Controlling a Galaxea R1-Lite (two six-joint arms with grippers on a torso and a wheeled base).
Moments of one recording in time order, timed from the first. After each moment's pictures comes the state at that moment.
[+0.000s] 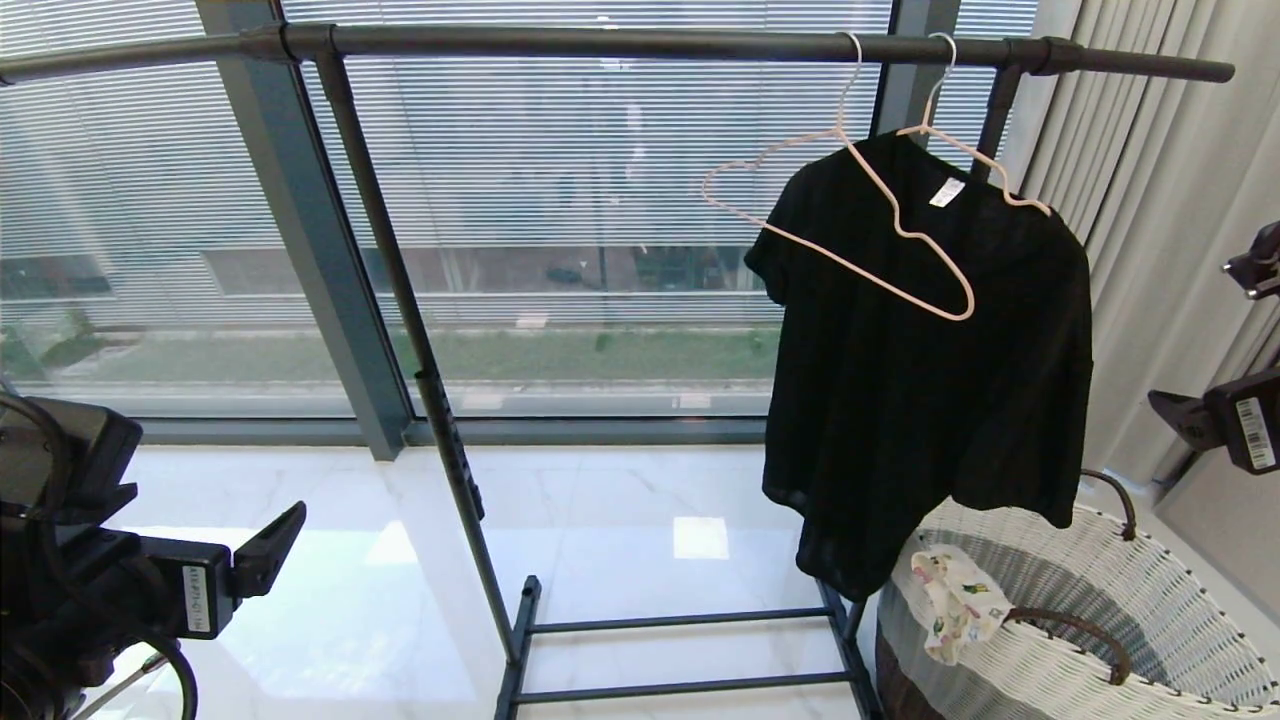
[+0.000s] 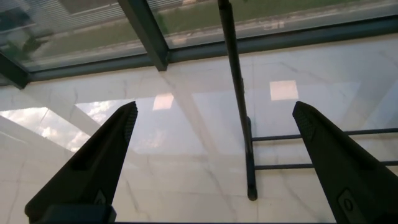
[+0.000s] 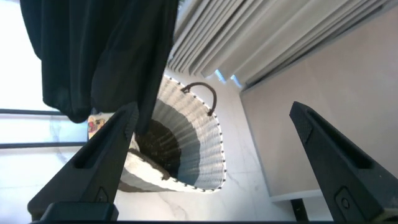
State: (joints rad) left arm -0.25 1.08 -0.34 -0.45 0.39 0.20; right arm 0.40 1.21 -0.91 0.03 -0.62 -0.27
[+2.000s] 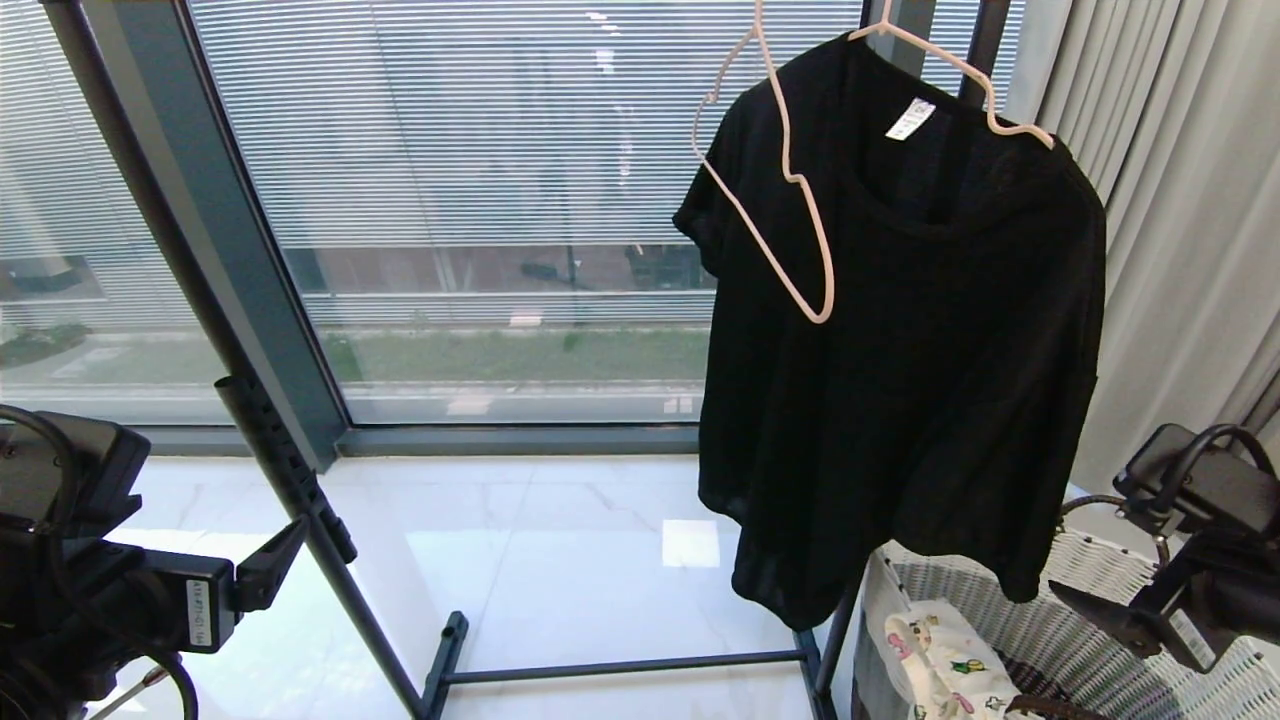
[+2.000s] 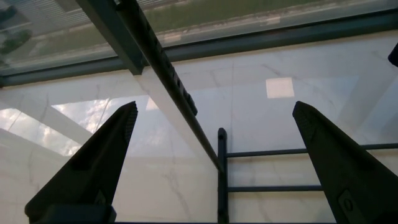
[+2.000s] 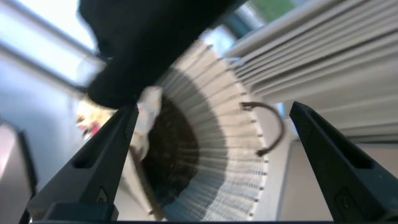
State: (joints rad) left arm -0.25 1.08 -0.32 -0.45 0.38 0.20; right arm 0.41 1.19 -0.56 -0.07 -0.16 -0.49
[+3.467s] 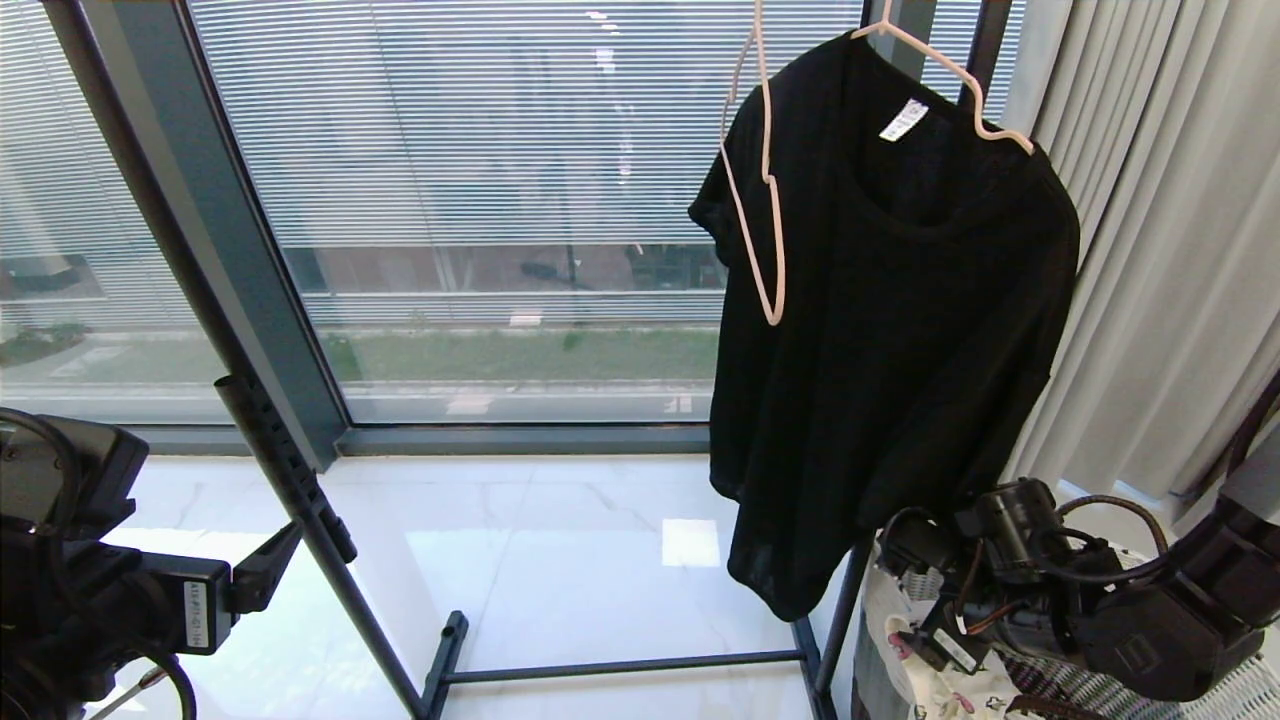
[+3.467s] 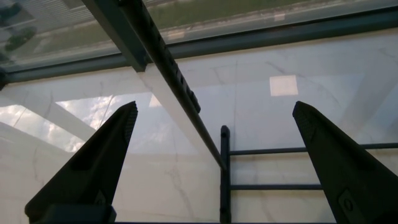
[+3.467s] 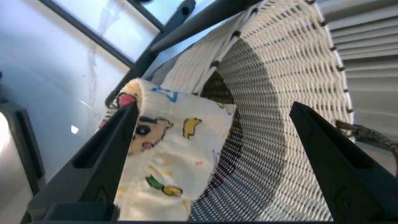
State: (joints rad) left arm -0.23 1.08 -0.31 -0.45 0.38 0.20; right arm 0.44 1.98 -0.55 -0.58 -0.17 -0.48
